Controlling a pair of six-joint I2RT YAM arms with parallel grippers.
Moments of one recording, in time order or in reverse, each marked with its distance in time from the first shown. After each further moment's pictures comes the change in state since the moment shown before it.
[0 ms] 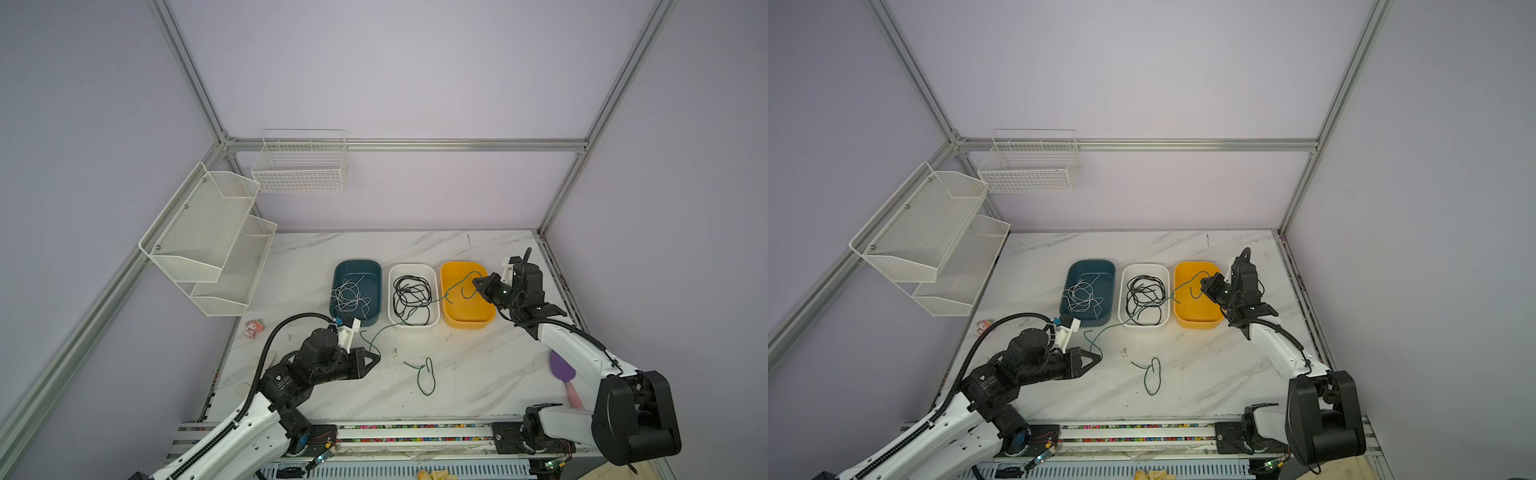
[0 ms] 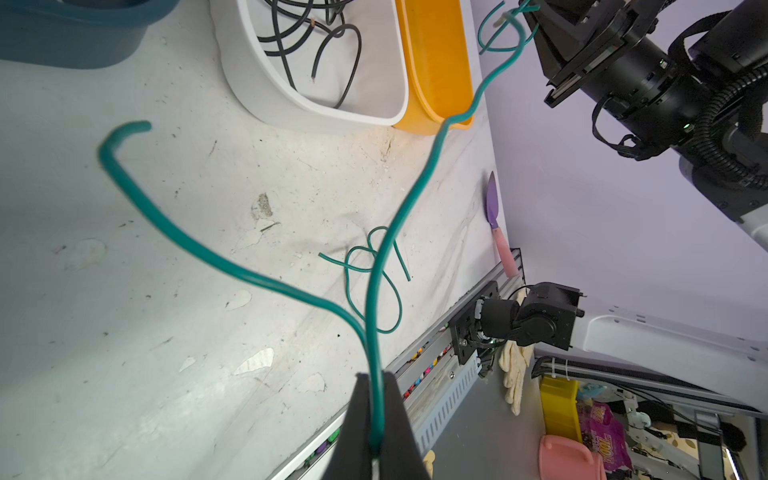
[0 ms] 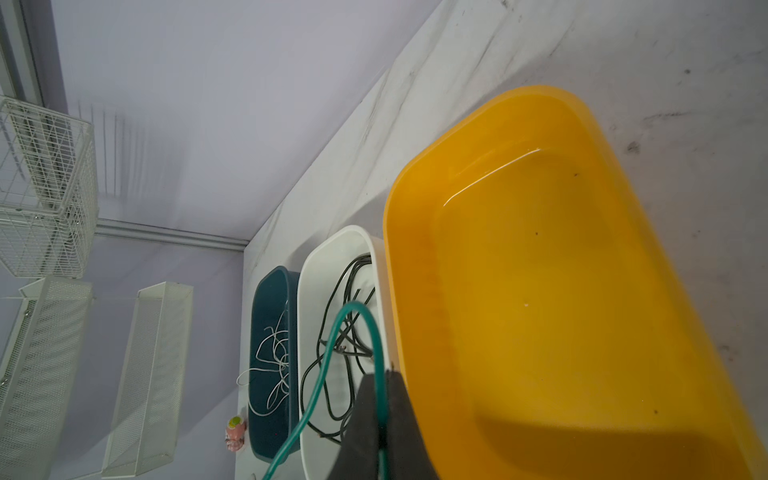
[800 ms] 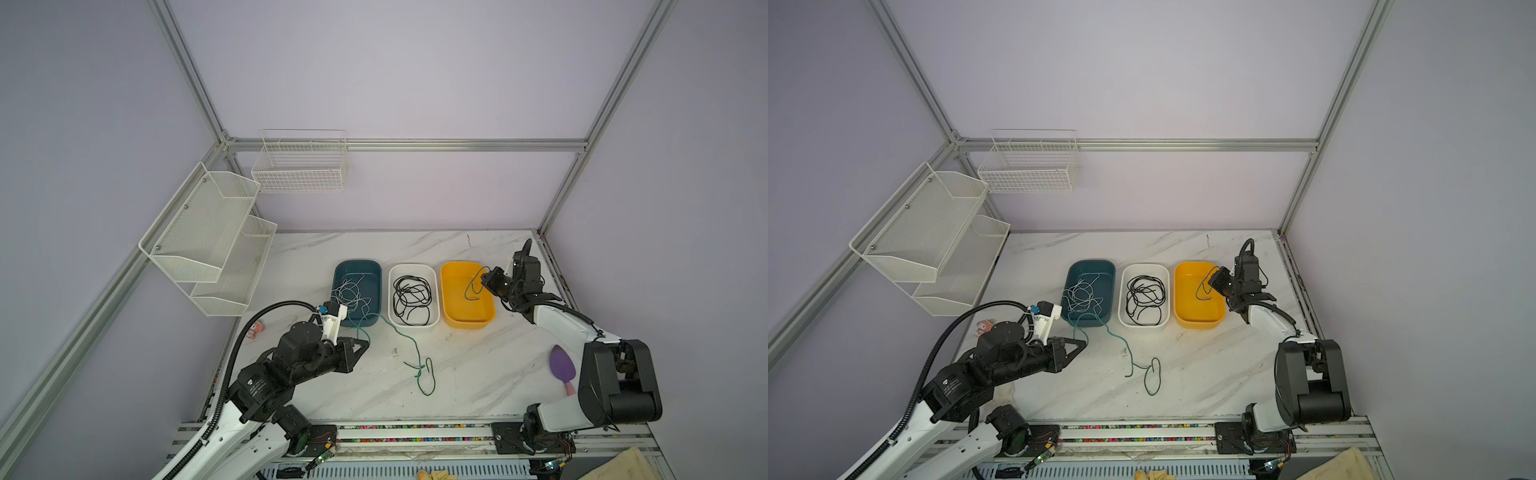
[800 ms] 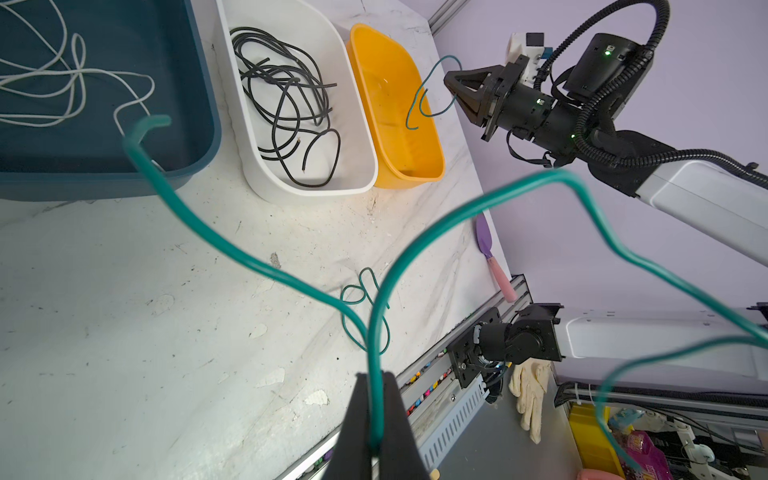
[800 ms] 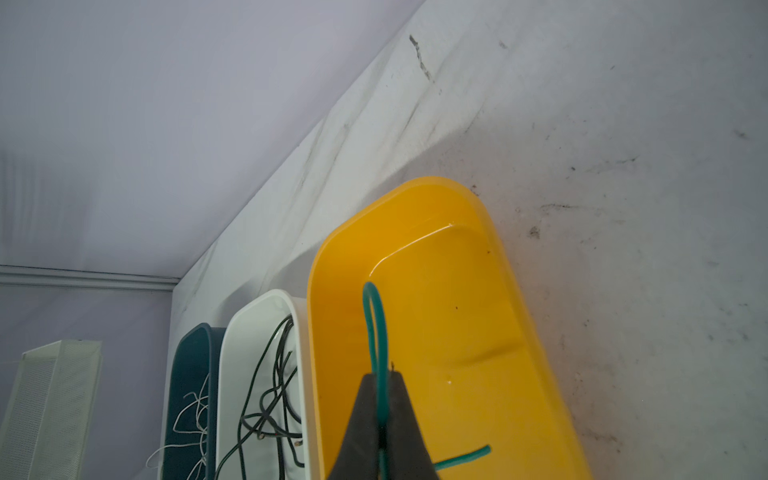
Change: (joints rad) left arm 0.000 -0.016 0.250 -0.199 -0.114 0.102; right arm -0.065 0.207 0.097 0.009 0.054 -0.113
